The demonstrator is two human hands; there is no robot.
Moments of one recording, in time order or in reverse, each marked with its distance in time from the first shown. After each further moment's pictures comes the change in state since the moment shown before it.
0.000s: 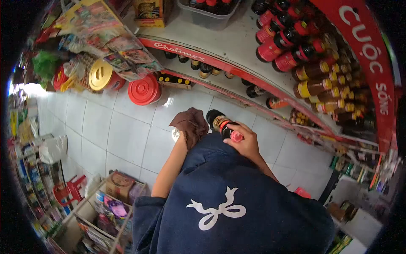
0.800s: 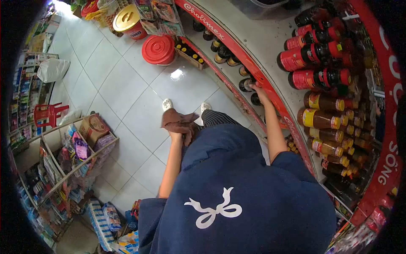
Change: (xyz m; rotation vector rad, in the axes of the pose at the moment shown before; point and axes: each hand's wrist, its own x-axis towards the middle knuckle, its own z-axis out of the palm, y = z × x) left_hand -0.074 0.046 0.163 -1.015 0.685 -0.793; right_hand 0.195 0.249 -0.034 0.040 -0.313 0.220
